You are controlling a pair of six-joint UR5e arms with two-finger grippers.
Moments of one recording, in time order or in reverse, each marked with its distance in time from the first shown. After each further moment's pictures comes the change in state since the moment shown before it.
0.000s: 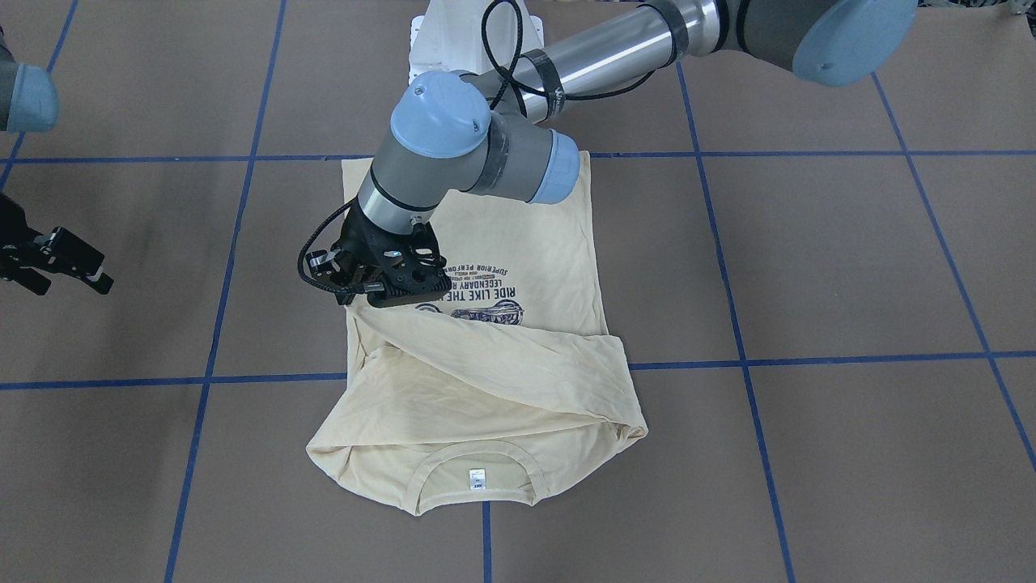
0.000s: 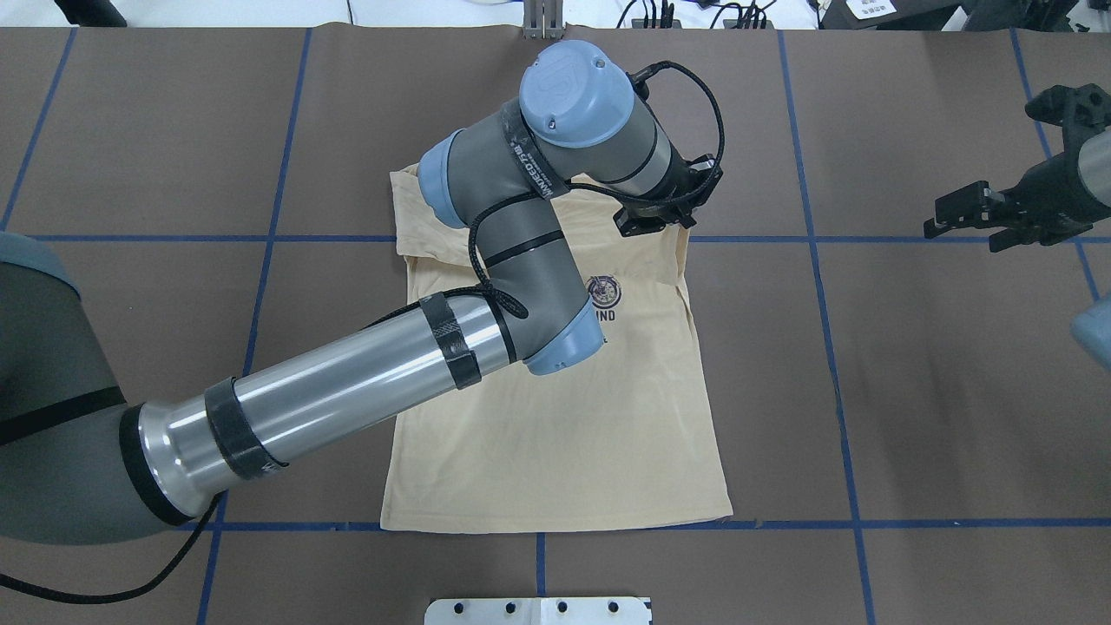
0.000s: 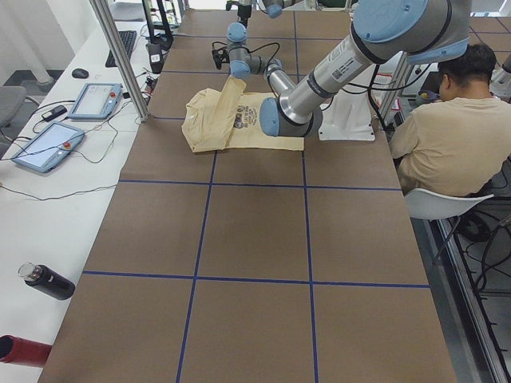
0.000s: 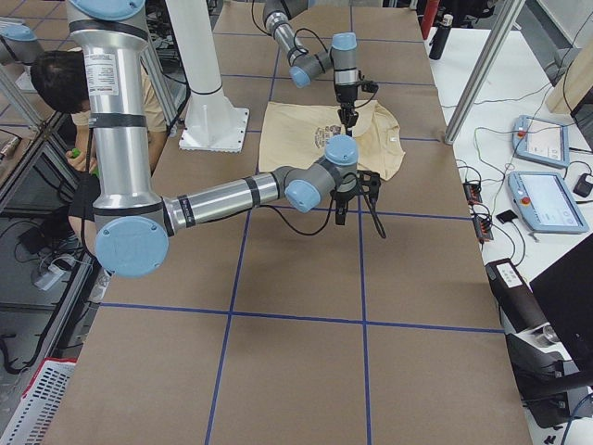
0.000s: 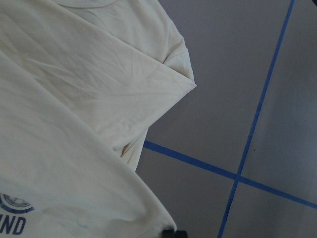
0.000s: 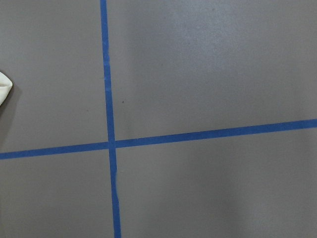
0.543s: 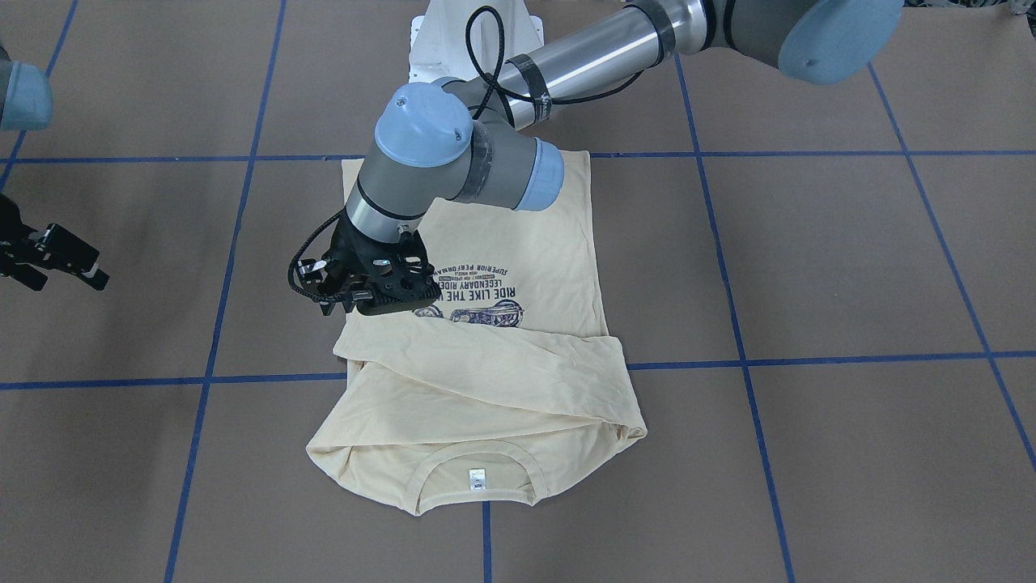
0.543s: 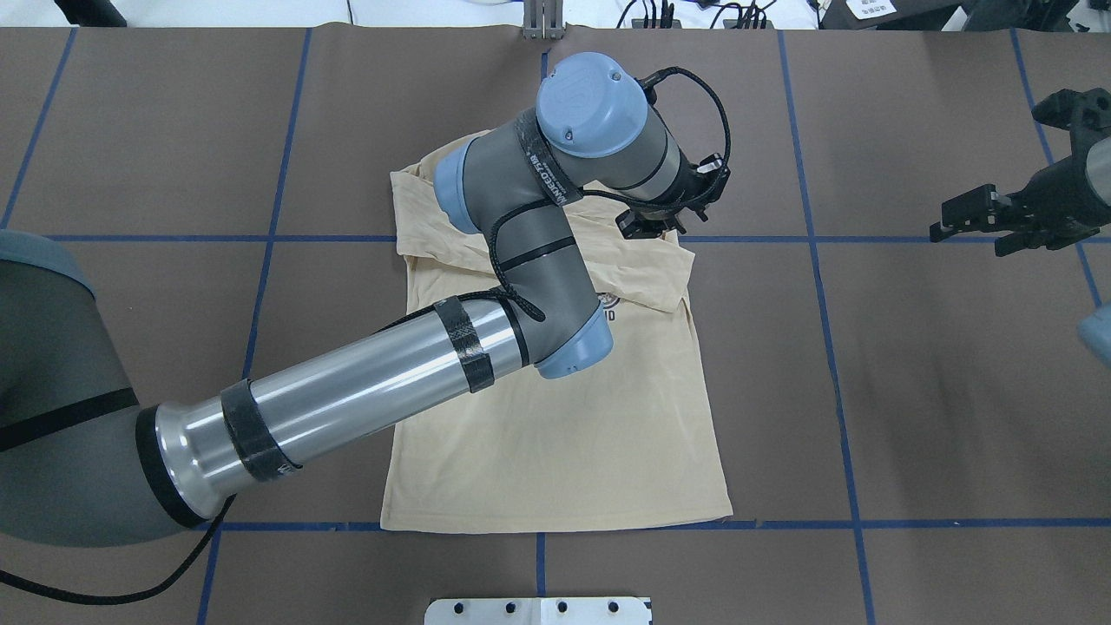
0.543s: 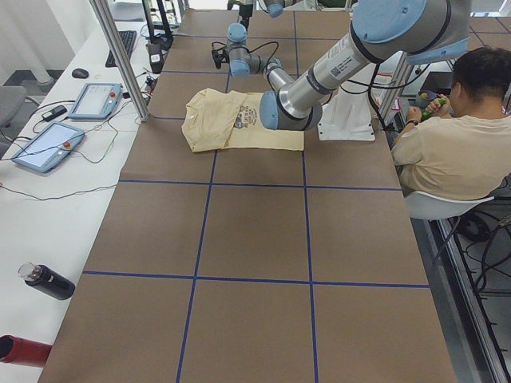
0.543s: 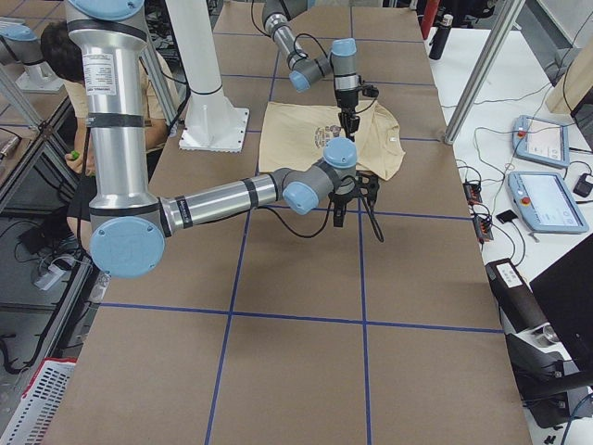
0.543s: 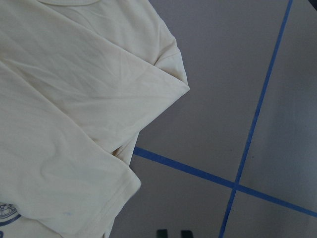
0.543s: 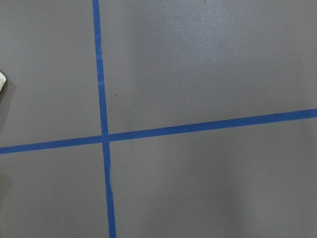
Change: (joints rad) left arm 0.010 -0.018 0.044 -0.021 0.034 0.000; right arm 0.005 -0.010 0.001 0.000 0.008 0.002
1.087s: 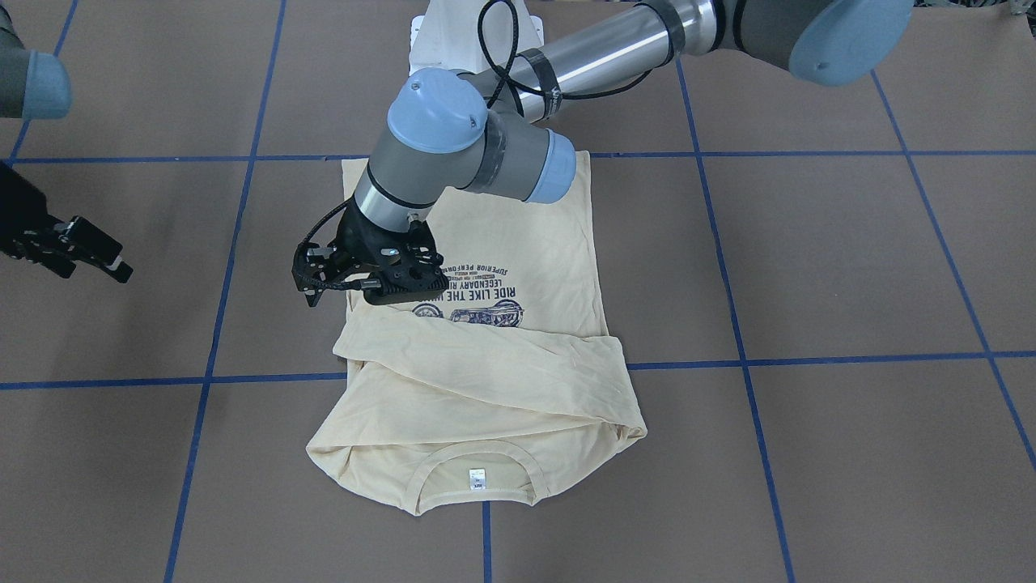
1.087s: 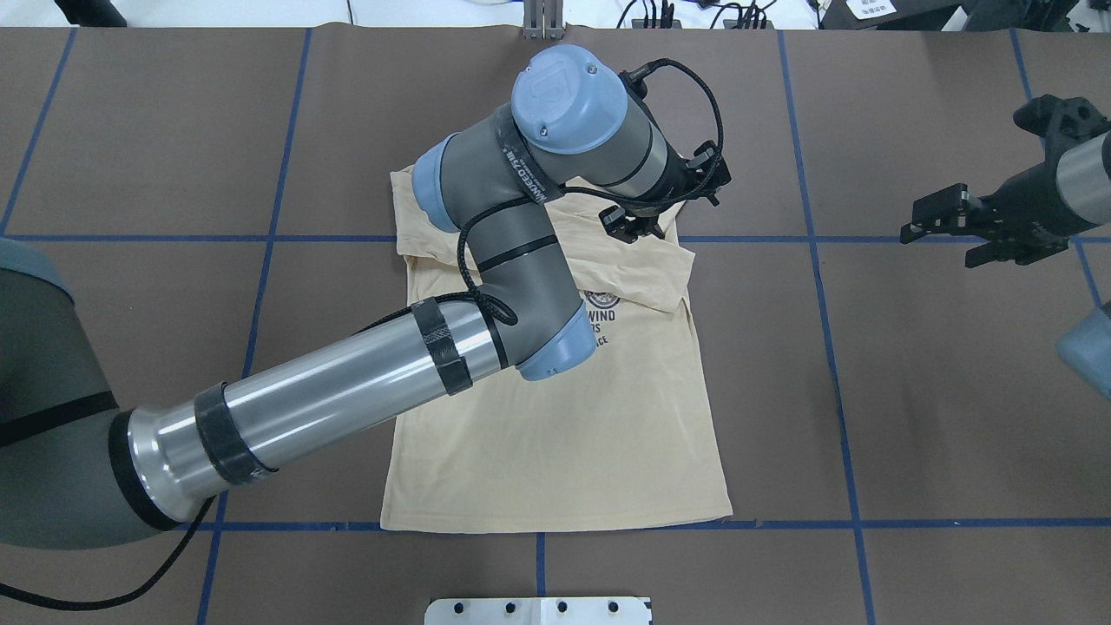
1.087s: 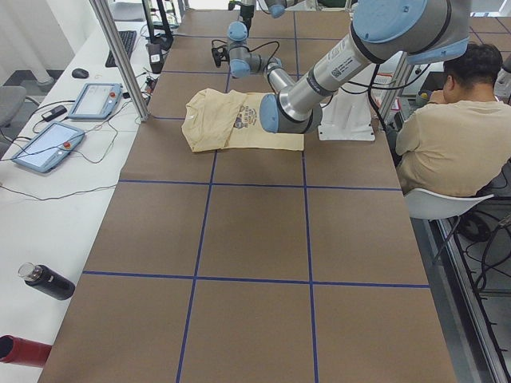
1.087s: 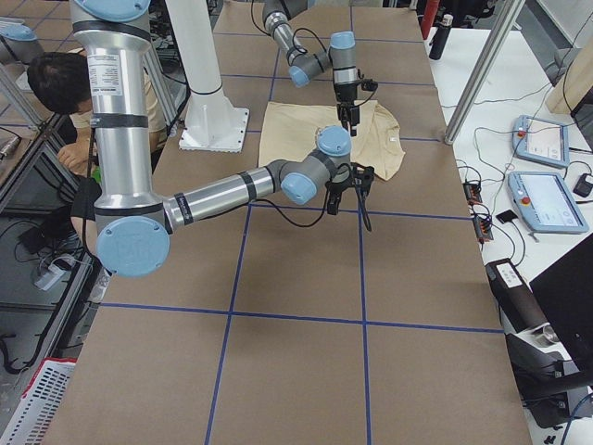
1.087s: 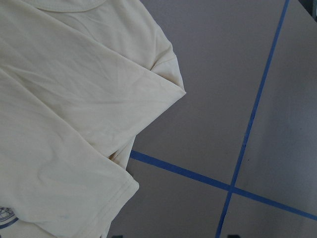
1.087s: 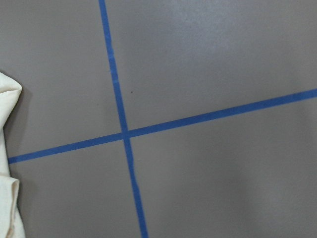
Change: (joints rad) left arm -0.015 0.091 -0.156 0.028 -0.028 0.011; right arm -0.108 0.006 0.093 0.017 -0.070 0.303
